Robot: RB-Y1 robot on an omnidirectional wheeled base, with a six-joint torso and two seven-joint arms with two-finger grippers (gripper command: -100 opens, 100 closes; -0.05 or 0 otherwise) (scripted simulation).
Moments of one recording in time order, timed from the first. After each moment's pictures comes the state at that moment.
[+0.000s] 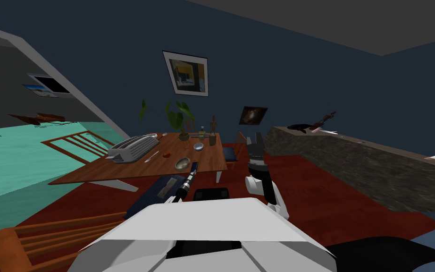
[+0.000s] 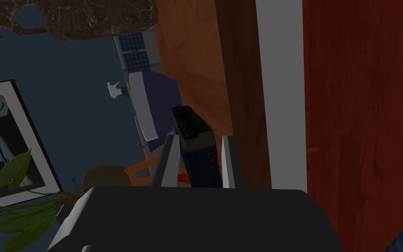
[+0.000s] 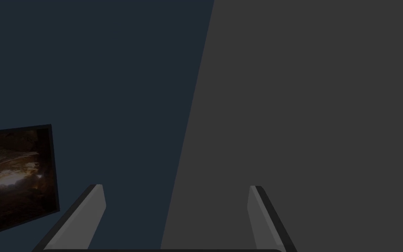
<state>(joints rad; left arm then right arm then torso) 0.05 0.11 -0.08 -0.64 -0.30 -0.72 0.17 0.46 -0.04 0.01 -2.34 0.09 -0.37 -0.05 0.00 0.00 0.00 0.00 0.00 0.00</state>
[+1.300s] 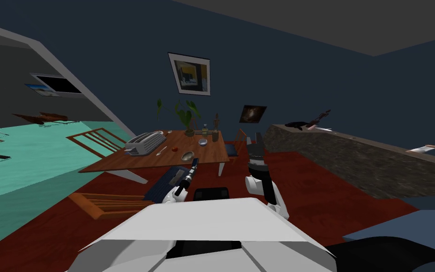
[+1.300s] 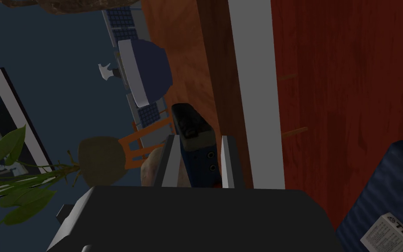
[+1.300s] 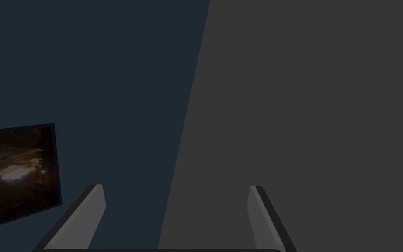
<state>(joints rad) -0.07 0.11 -0.08 -0.61 -0.25 -0.61 0.16 0.46 -0.04 0.01 -2.34 0.09 -0.37 -0.05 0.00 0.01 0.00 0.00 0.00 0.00</state>
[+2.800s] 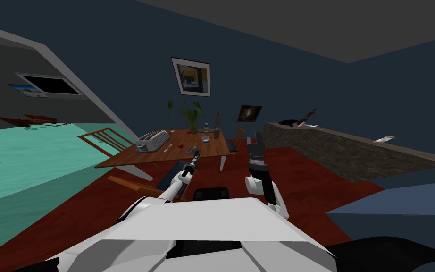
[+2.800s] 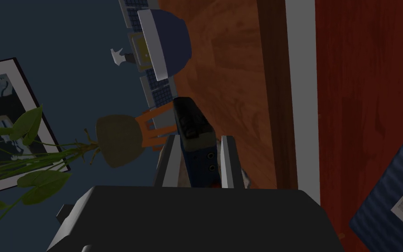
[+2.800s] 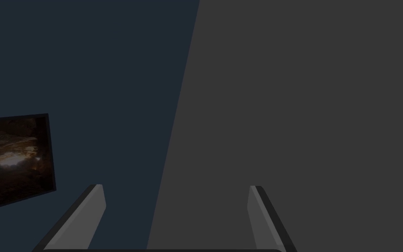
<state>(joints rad) -0.29 0.12 -0.09 -0.60 -0.15 -0.41 0.14 0.46 -0.04 0.01 -2.34 0.09 -0.37 -0.05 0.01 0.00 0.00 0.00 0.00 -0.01</state>
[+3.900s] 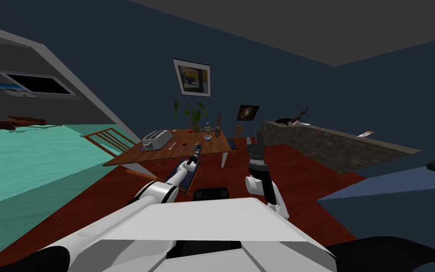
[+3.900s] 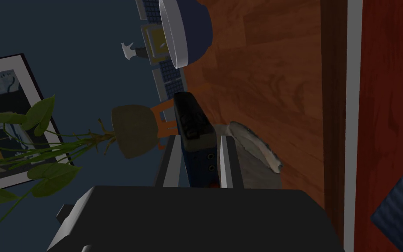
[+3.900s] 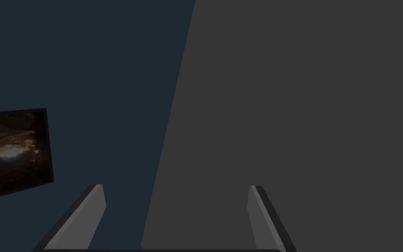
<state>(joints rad) -0.49 0.11 -0.09 -0.57 -0.06 -0.25 0.12 0.46 -0.04 0.01 -2.34 0.09 -0.37 -0.05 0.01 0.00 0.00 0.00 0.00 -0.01</state>
